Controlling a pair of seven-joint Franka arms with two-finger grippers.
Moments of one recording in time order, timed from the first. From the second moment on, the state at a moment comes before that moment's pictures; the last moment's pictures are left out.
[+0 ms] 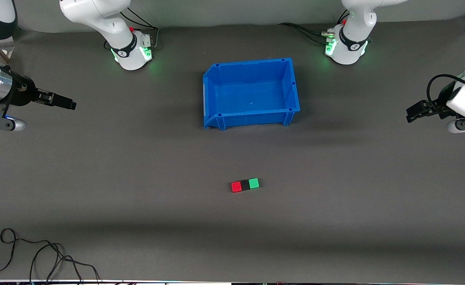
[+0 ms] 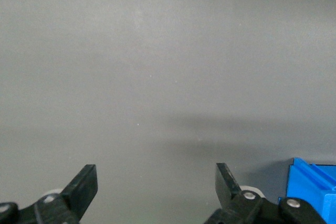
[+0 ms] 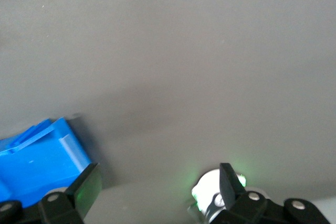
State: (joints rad) left arm 0.13 -0.08 -0.09 -1.91 0.01 1.81 -0.05; right arm 0.35 0.00 -0.32 -1.63 0.04 1.40 0.30
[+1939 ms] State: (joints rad) left arm 0.10 0.04 -0.11 -1.72 -0.01 1.76 -0.02; right arm 0.12 -0.01 -0.02 -1.64 -0.05 1.57 0.24
